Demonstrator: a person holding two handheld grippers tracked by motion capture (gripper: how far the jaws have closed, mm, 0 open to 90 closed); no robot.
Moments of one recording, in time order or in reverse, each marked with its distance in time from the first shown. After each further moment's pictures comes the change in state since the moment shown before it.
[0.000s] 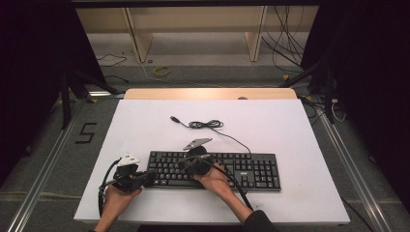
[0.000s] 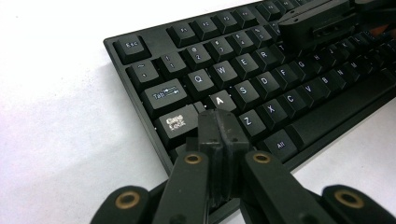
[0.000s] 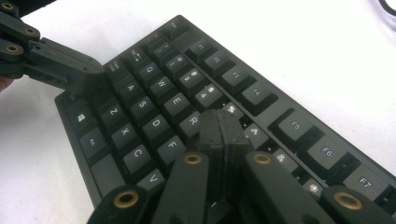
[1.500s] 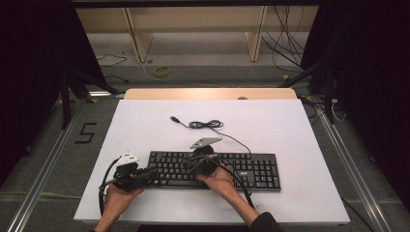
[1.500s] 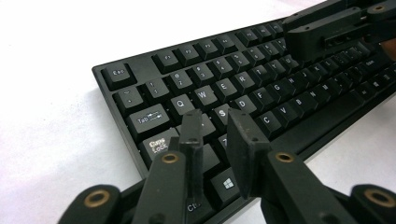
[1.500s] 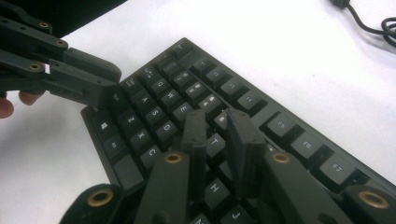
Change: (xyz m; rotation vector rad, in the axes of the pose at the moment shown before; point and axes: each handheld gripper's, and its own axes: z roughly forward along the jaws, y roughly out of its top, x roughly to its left) left arm -0.006 0.006 -0.005 -0.066 -0.037 0.006; right arm -0.003 -0.003 -0.024 -0.074 0.031 0.038
